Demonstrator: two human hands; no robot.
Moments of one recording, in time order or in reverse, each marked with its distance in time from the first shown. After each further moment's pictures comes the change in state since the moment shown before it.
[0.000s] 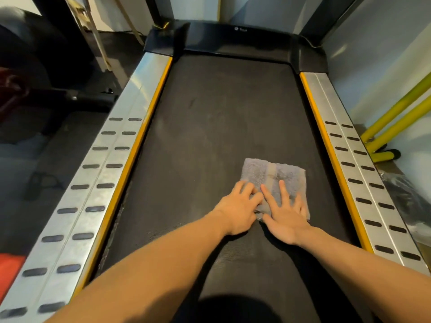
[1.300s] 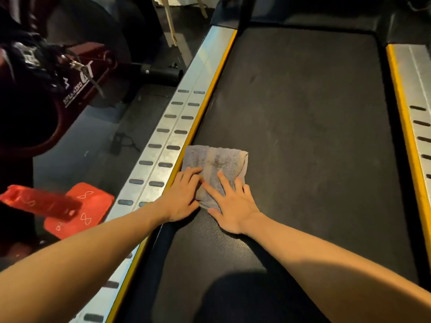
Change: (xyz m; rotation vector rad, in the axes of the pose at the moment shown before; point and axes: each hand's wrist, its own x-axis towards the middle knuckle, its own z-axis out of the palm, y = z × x) left_hand -0.246 -0.097 -0.053 -0.024 0.020 -0.452; right_hand -0.040 -0.208 0.056 -0.191 0.104 -0.687
